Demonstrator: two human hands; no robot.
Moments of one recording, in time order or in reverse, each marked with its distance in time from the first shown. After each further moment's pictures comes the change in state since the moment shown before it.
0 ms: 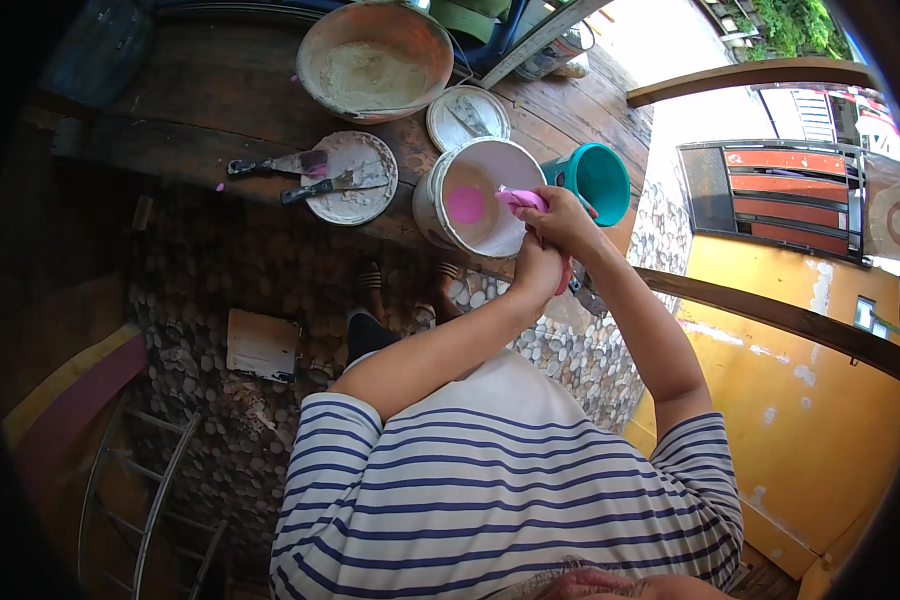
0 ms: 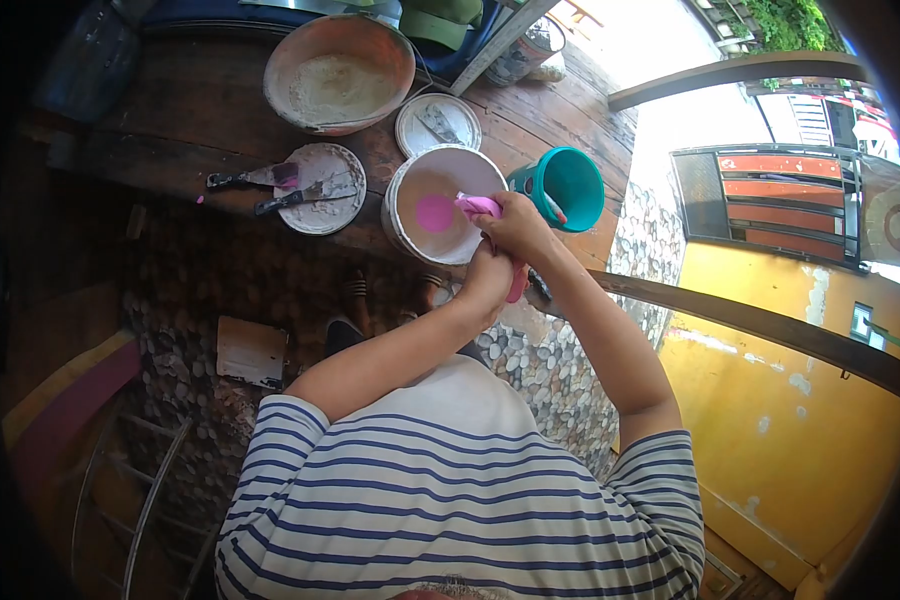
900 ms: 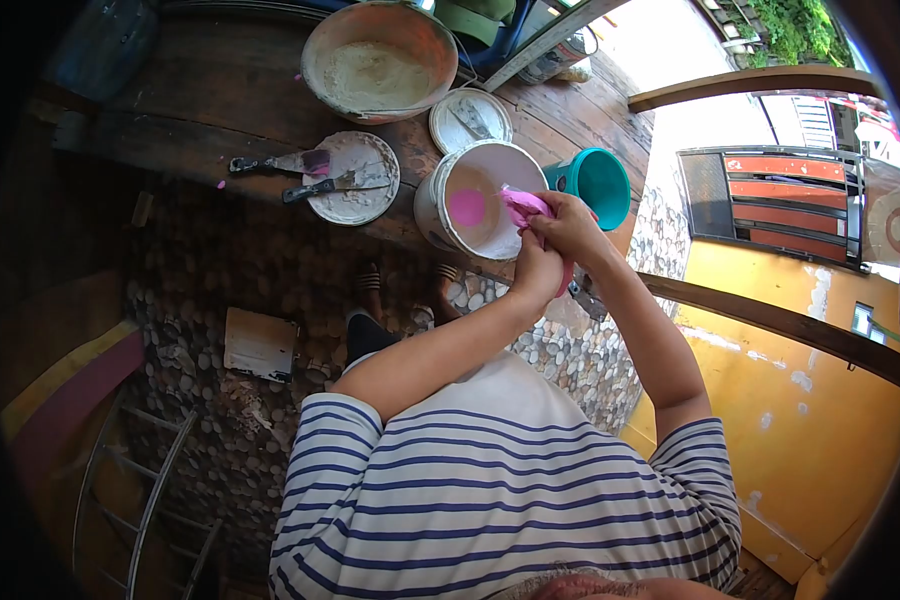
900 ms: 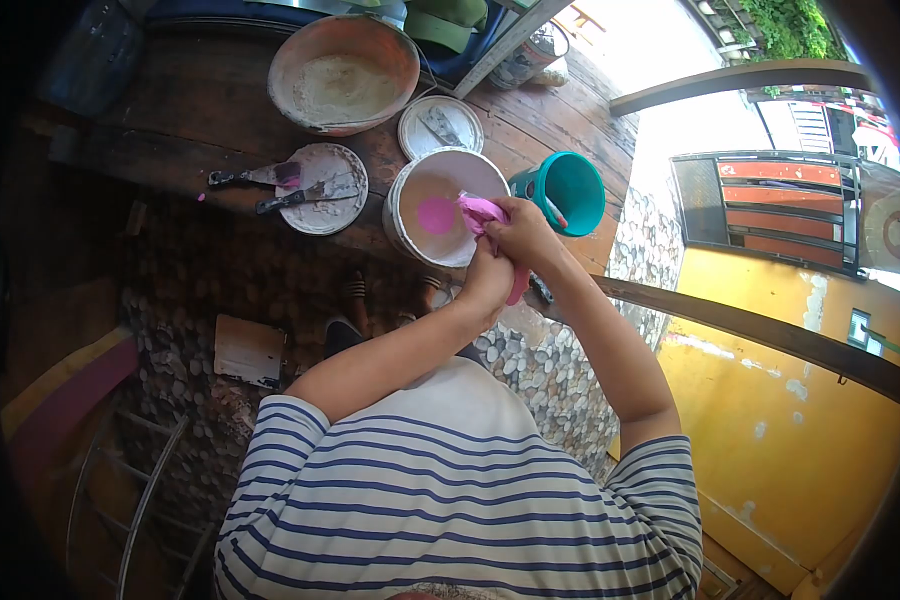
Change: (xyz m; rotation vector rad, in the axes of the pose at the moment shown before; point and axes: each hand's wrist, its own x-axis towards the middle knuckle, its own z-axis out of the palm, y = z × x) left_hand 0.026 -0.027 -0.007 0.130 0.087 0.072; right_hand -0.005 0.009 -0.001 0.239 -0.064 -0.021
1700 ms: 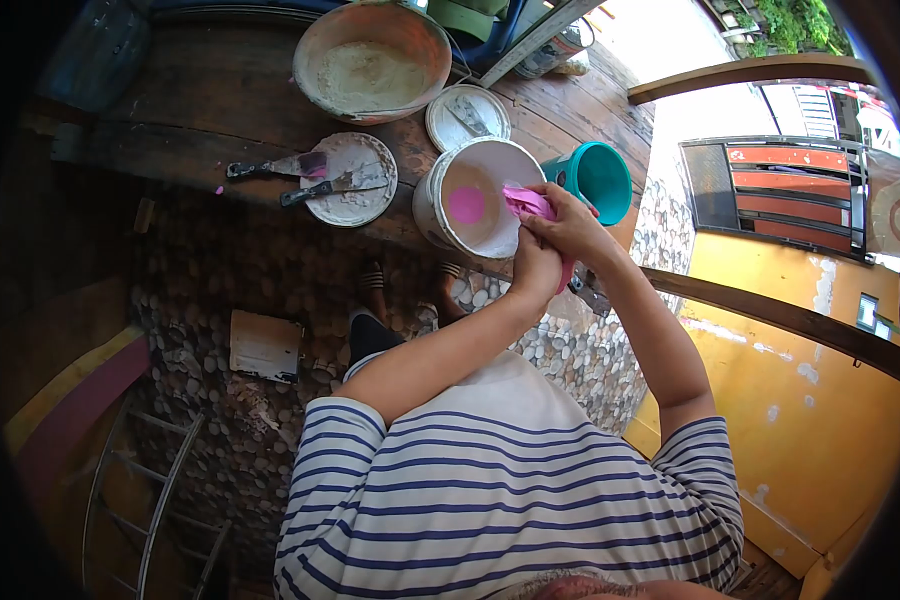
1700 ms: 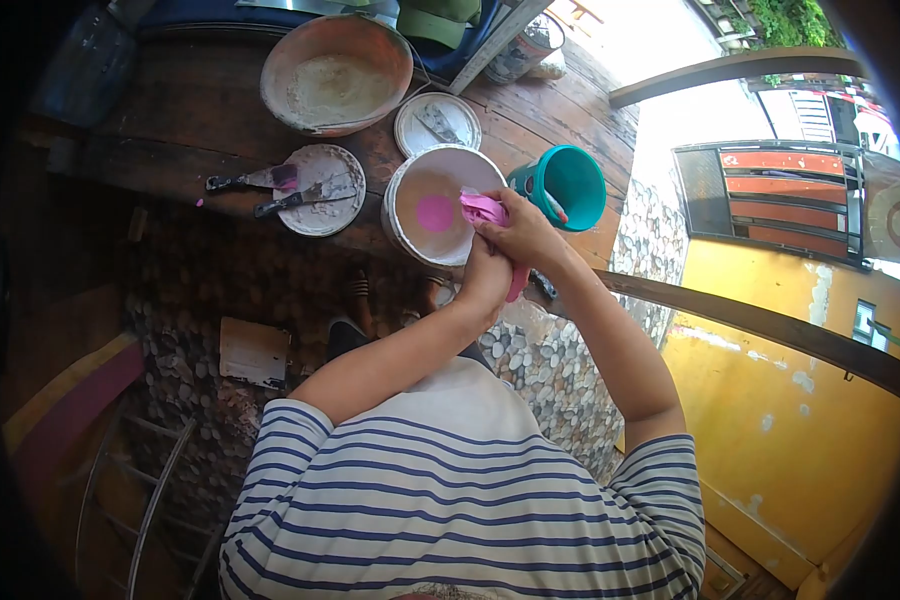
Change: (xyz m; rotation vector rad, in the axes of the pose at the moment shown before) left_hand -0.010 0.017 0.007 -0.169 -0.003 0.113; right_hand -0.011 -0.010 -0.004 -0.056 0.040 -0.061
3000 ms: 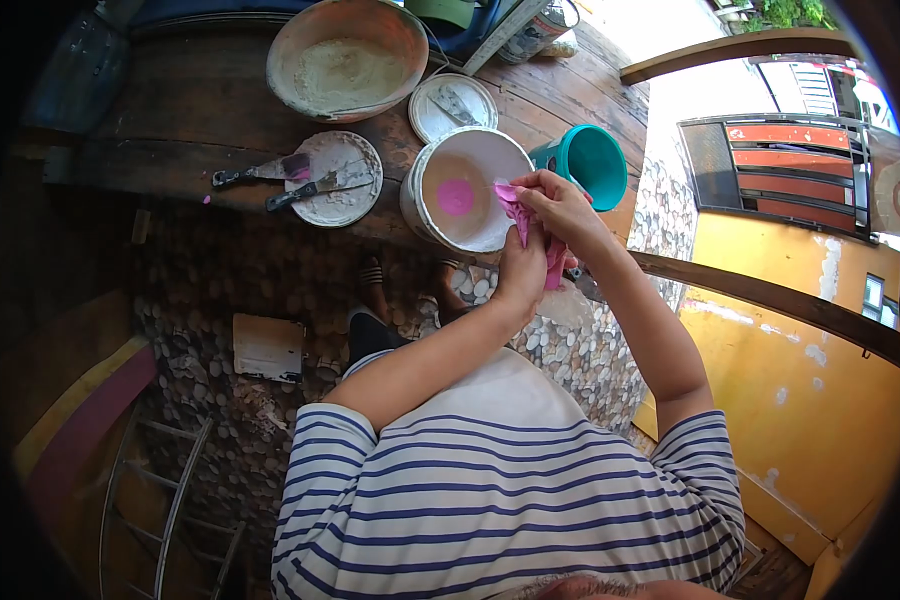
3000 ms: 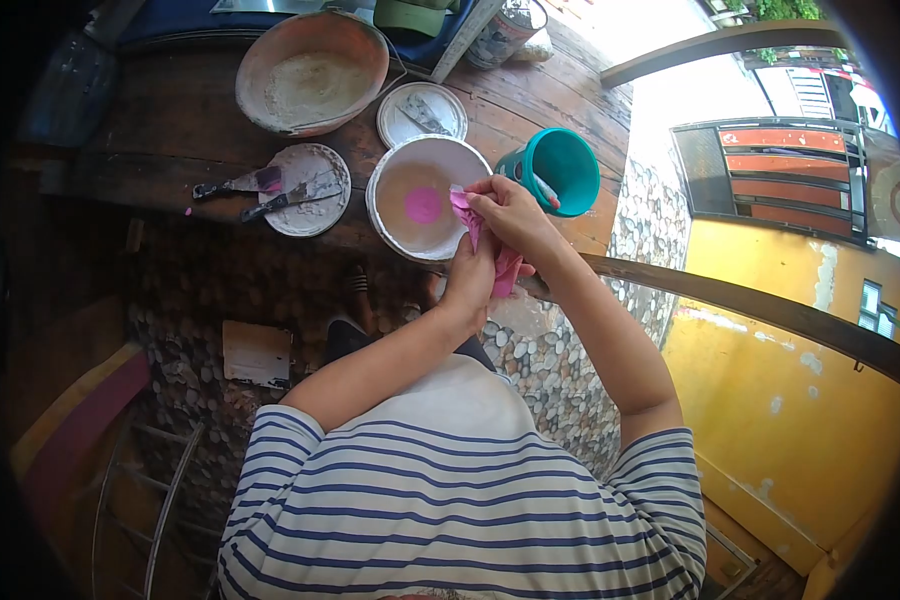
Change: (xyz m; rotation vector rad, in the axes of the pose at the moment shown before) left_hand -0.019 0.010 -0.003 -0.009 -0.060 -0.218; right_hand 0.002 -0.002 -0.001 0.303 0.040 0.165
